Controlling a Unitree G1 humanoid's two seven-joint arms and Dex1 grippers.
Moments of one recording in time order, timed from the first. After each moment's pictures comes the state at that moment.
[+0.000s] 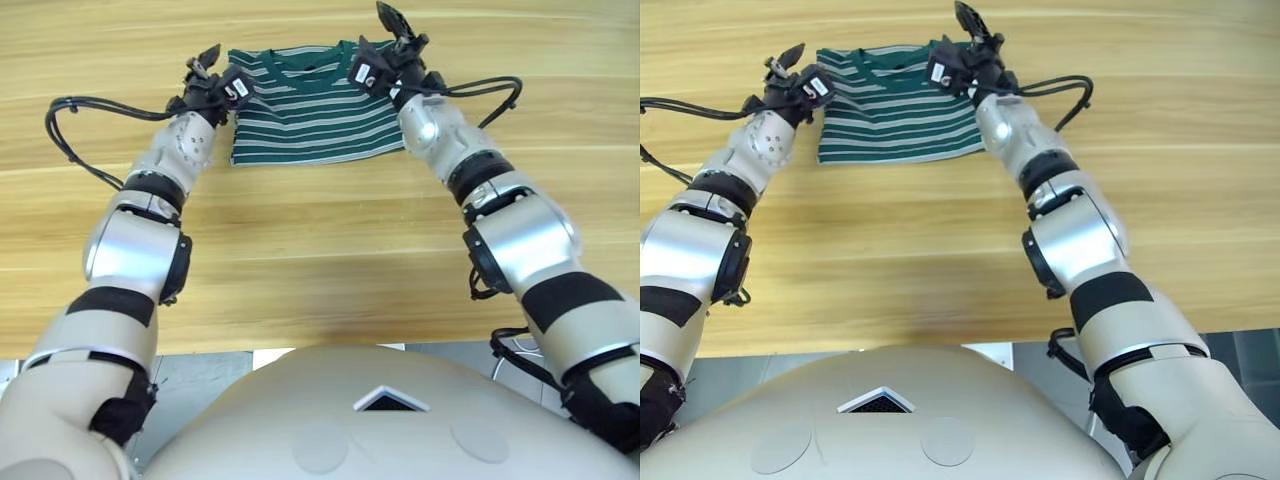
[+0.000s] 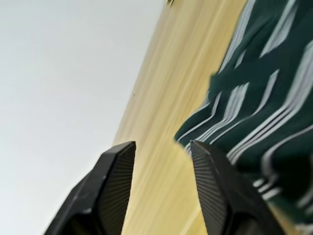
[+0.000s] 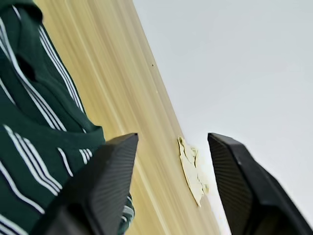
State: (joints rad) left arm -0.80 0.39 -0.33 1.36 0.59 -0.42 0.22; right arm -0.91 -0.13 0.47 1.30 -0.70 -0.44 -0.35
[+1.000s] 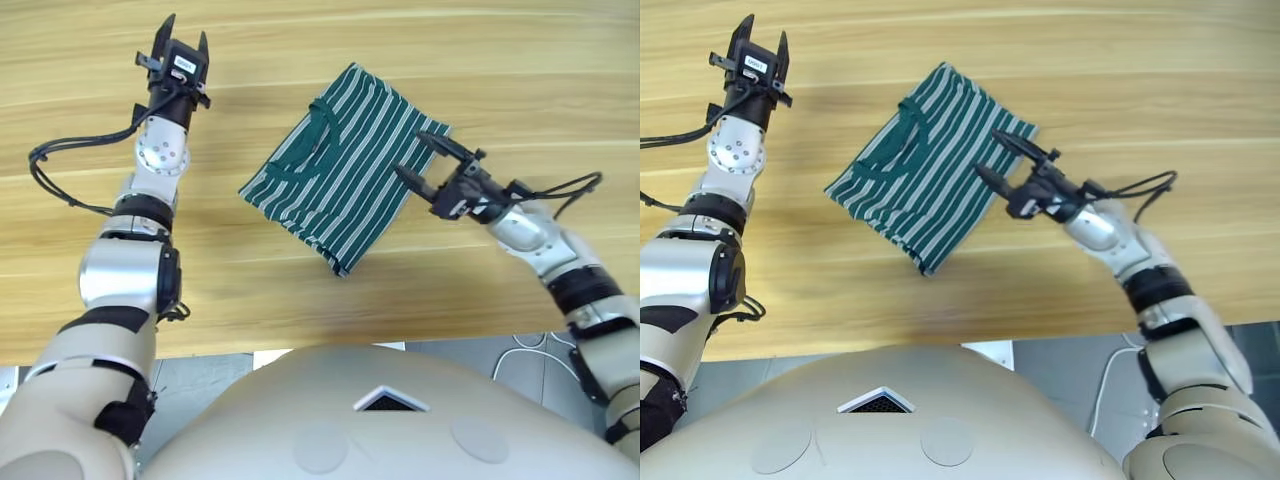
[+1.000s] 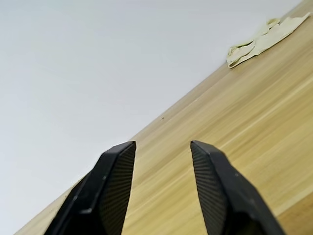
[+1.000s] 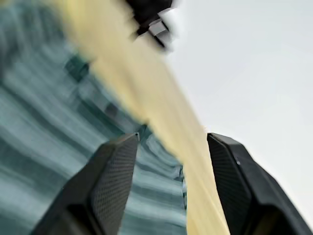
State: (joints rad) left arm -0.67 0.41 -0.07 1.24 0.31 -0.76 0.10; right arm -0.18 -0.62 0.49 0.37 -0.14 -0.87 0.11
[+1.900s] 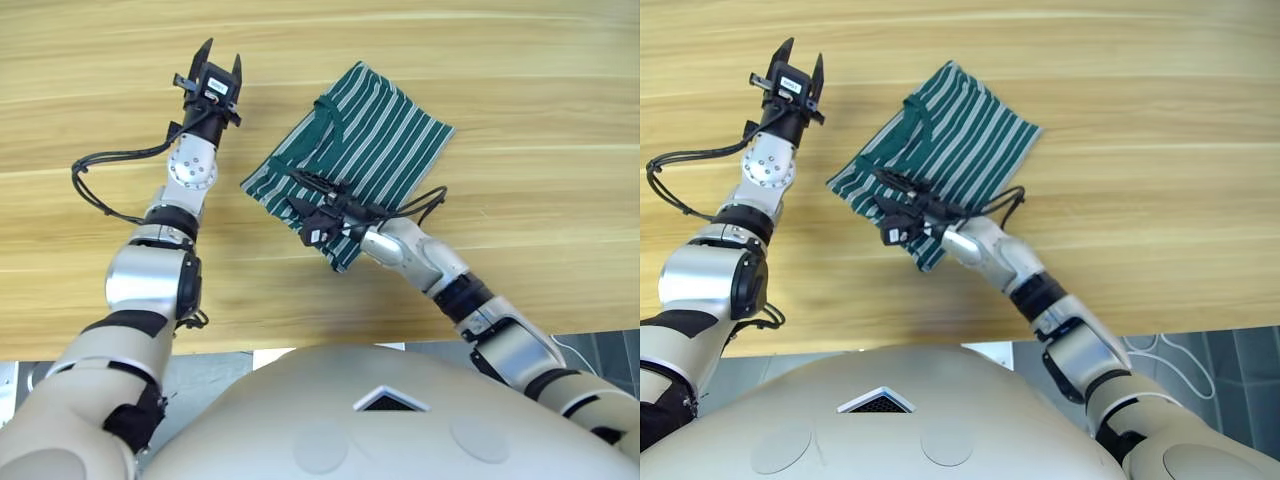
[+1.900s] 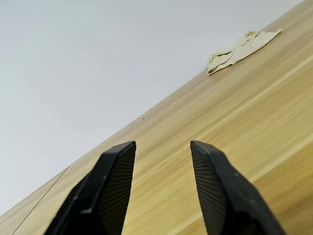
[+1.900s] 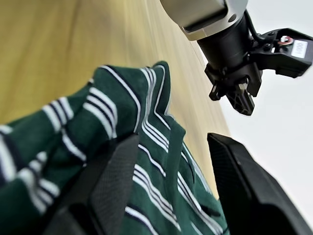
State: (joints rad) left arm -0.63 0.31 -0.07 1.25 0.31 -0.79 0.09; right arm -0.26 -0.22 0.69 0.40 -0.79 -0.41 0.03
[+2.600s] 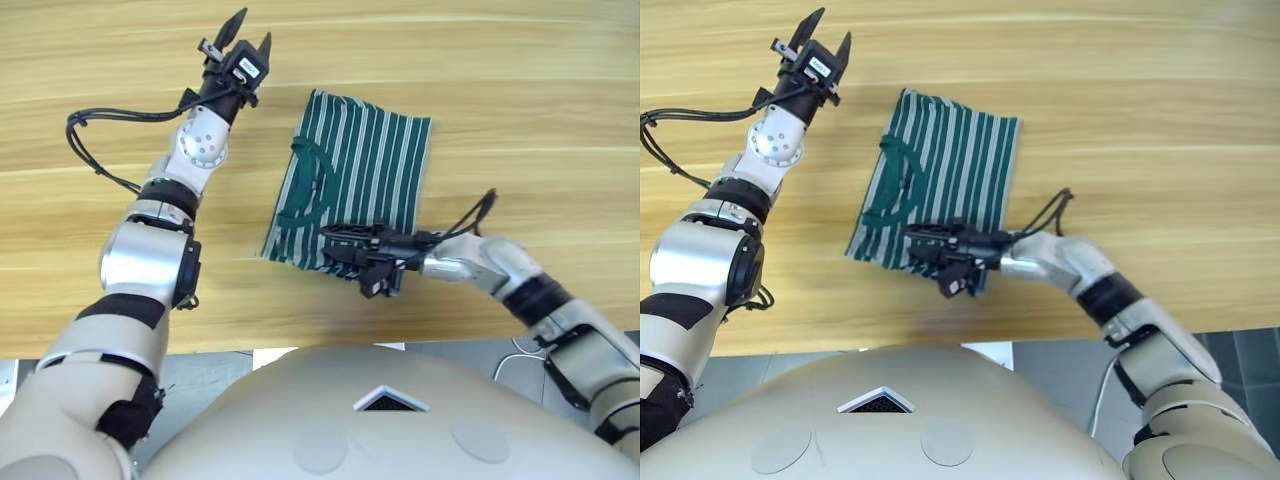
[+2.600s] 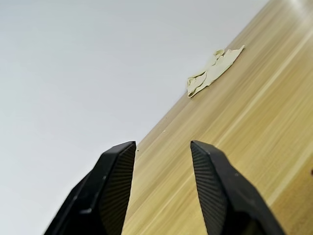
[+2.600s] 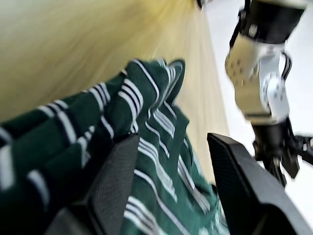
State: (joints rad) left arm -0.75 0.33 -0.21 1.26 0.44 -0.79 0.11; right arm -0.18 -0.70 0.67 0.20 -0.69 -0.83 0.09
